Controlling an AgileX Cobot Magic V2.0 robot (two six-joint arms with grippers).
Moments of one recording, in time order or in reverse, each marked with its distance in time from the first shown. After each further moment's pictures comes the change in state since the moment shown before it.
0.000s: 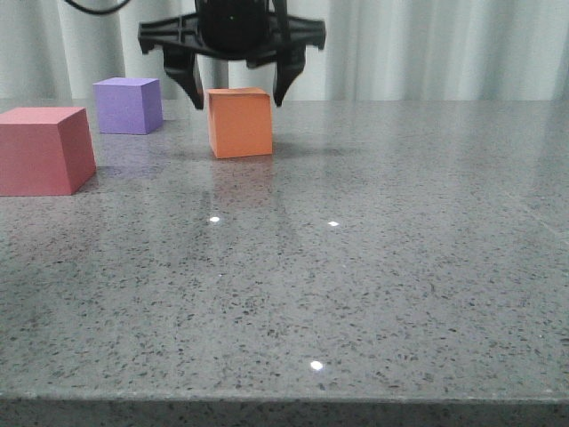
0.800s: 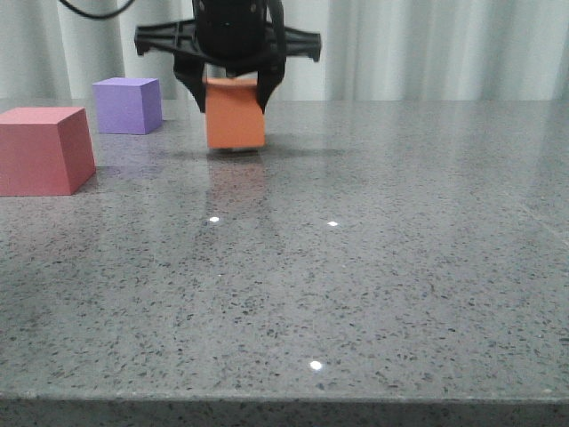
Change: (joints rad) left arm 0.000 -0.009 0.000 0.014 0.021 0.044; right arm 0.000 0.000 0.000 0.000 0.000 0.000
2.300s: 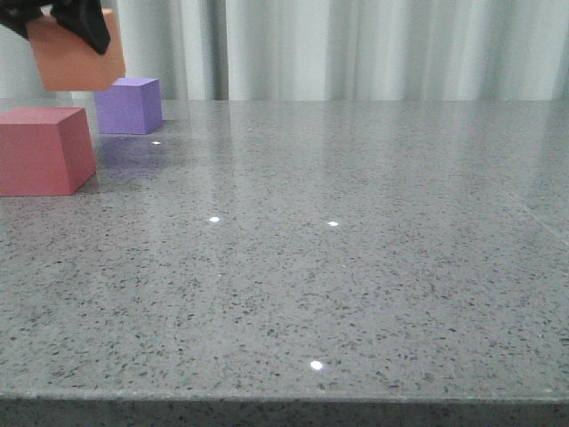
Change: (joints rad) left arm 0.383 -0.465 0.602 -0.332 -0.483 0.681; right arm 0.000 0.000 0.000 0.000 0.000 0.000
